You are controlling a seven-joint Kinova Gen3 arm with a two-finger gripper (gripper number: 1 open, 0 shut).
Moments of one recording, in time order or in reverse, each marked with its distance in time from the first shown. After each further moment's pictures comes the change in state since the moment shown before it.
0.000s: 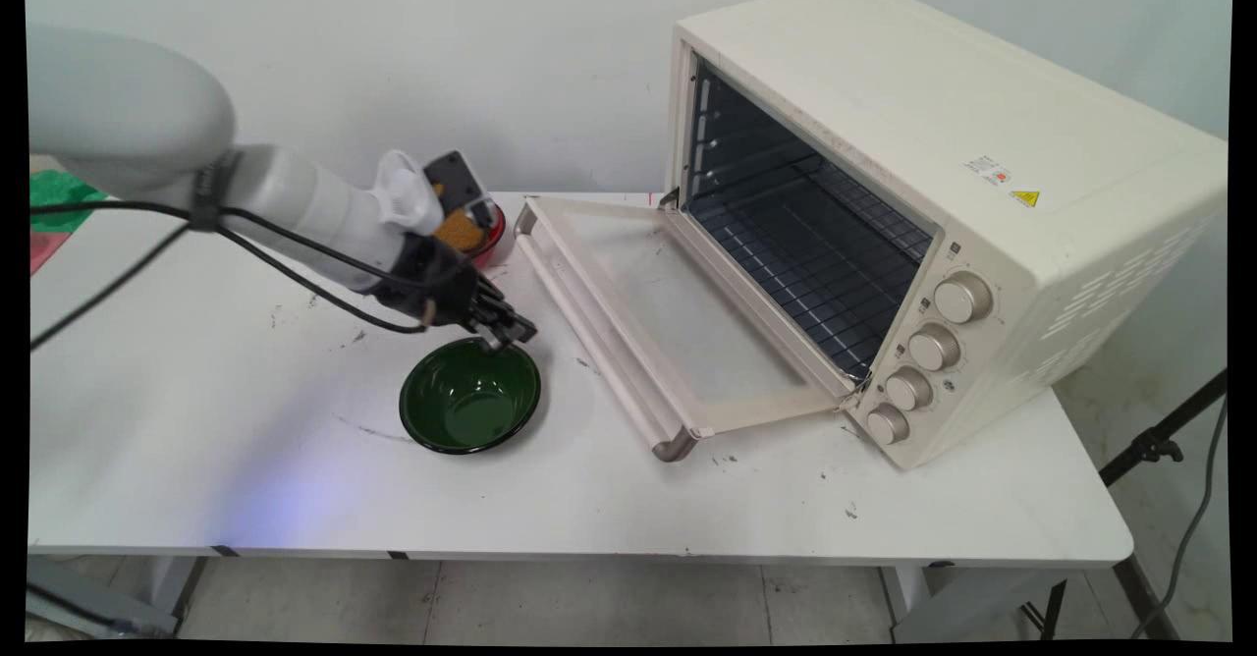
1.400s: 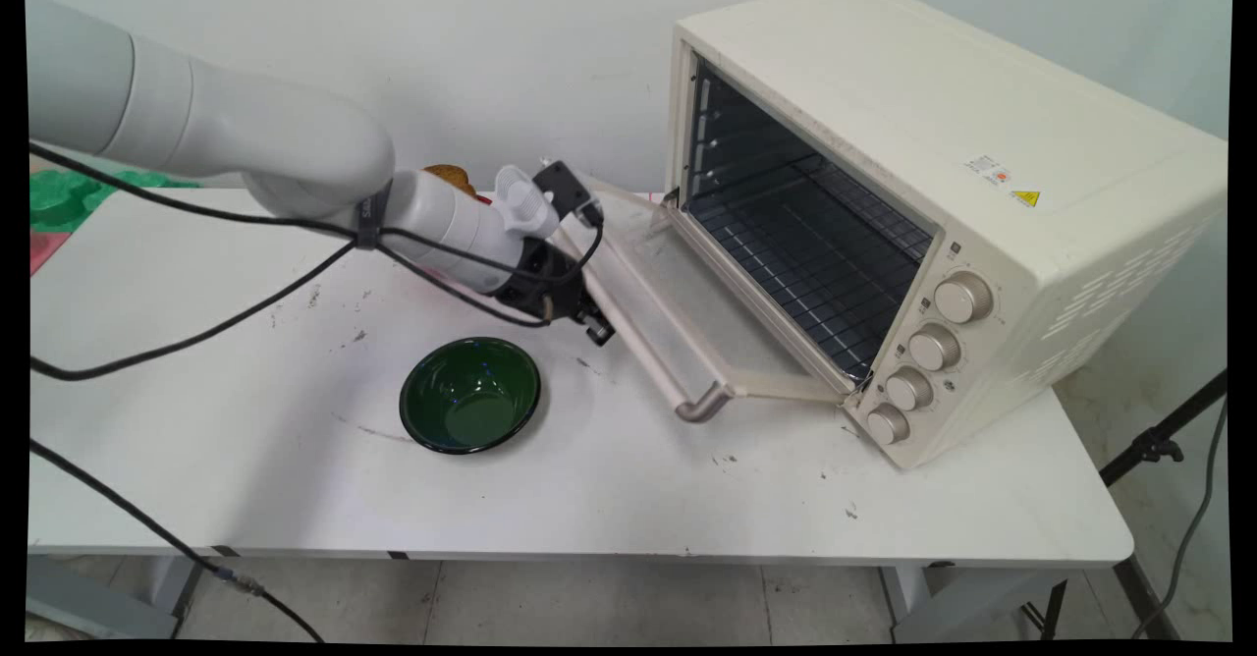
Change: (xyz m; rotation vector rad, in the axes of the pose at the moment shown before) arm 0.055 0.007 0.082 -0.030 0.101 -0.036
